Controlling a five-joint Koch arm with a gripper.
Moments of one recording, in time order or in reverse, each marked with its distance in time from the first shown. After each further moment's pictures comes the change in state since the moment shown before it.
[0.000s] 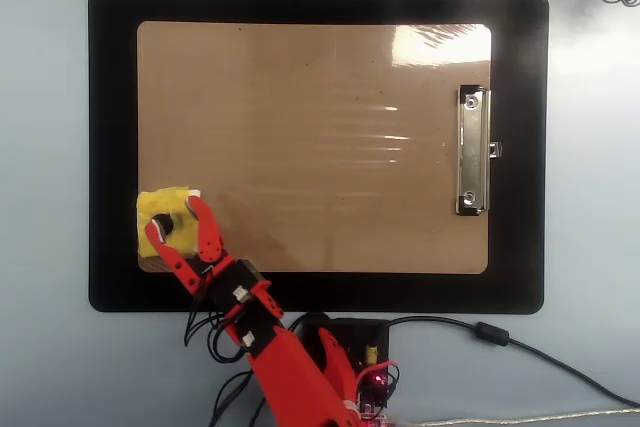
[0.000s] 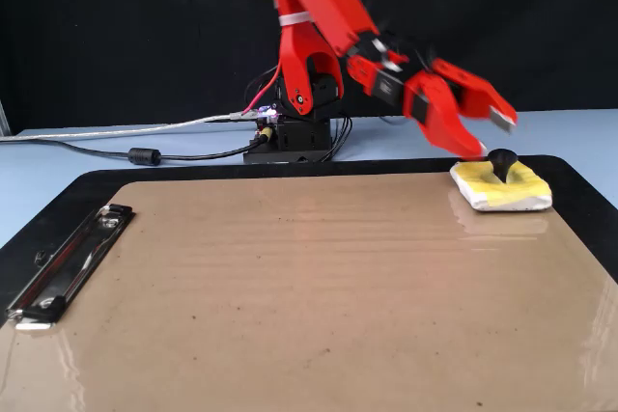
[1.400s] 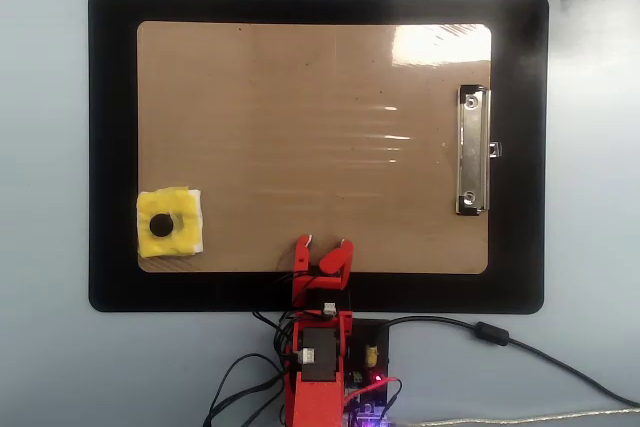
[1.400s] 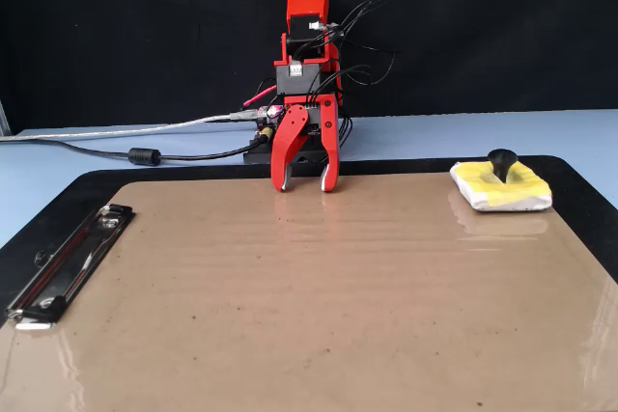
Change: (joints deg) arm 50.8 20.2 5.4 58.4 17.6
